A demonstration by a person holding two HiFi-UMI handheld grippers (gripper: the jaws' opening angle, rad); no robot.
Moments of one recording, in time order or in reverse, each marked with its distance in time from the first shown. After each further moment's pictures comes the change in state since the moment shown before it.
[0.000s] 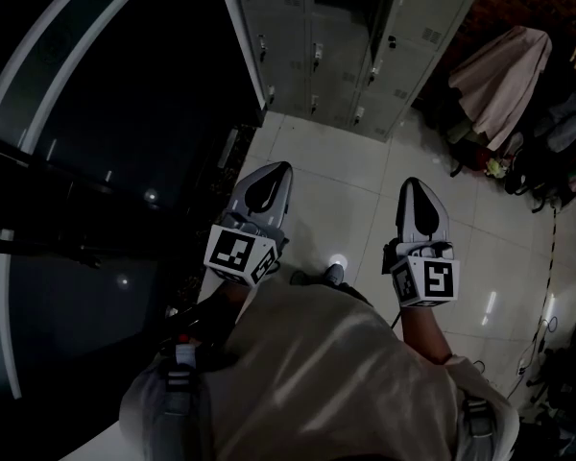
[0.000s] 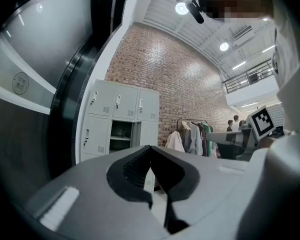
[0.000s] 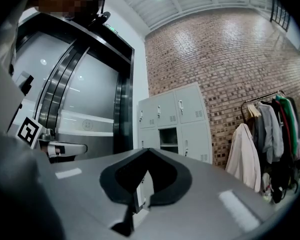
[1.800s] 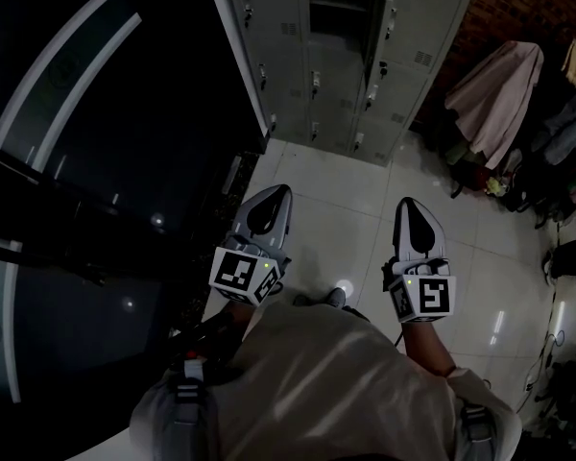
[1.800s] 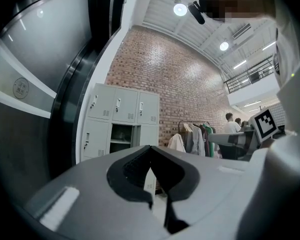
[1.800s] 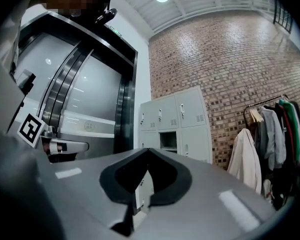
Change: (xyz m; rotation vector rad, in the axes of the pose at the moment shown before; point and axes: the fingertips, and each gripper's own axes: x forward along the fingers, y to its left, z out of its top) left arm 0.008 -0.025 0.024 0.008 -0.020 0.032; right arm -0.014 -0.015 0.032 -0.048 -0.038 0.033
